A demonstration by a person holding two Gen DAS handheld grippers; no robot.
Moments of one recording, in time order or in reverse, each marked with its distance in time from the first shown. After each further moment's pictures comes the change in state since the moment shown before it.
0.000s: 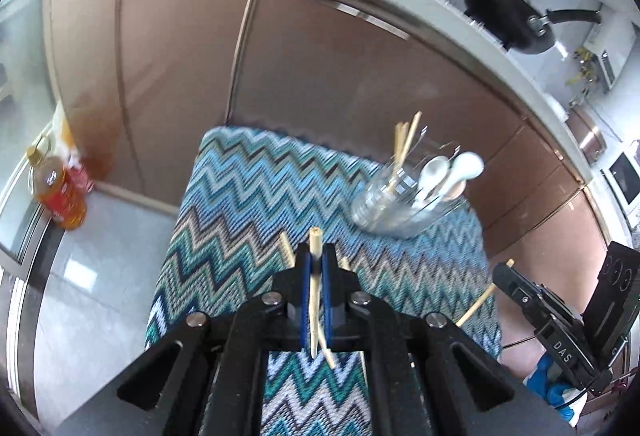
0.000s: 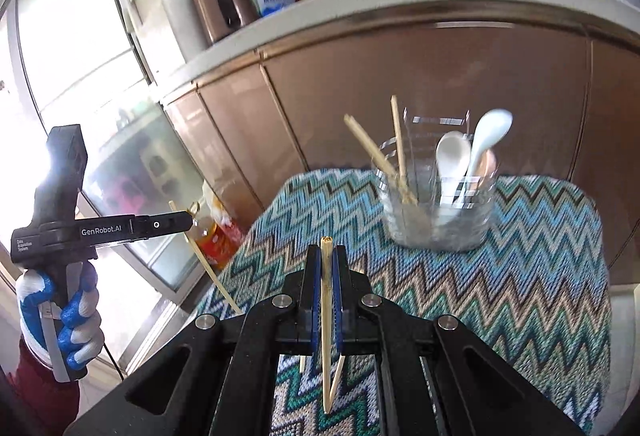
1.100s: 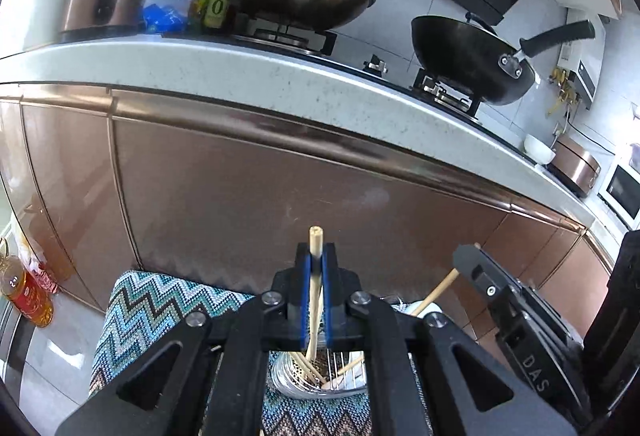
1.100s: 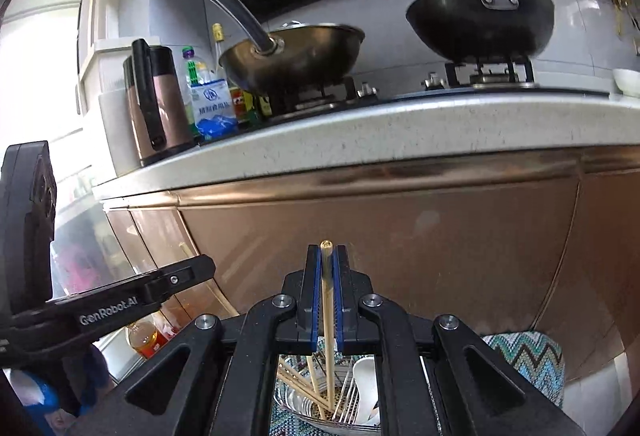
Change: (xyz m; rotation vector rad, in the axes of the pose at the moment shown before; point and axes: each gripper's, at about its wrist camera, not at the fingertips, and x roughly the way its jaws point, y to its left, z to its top) left arm 0.091 -0.126 0.122 0.111 -0.284 -0.032; right arm 0.054 -0.064 0.134 0.001 -0.316 -0.155
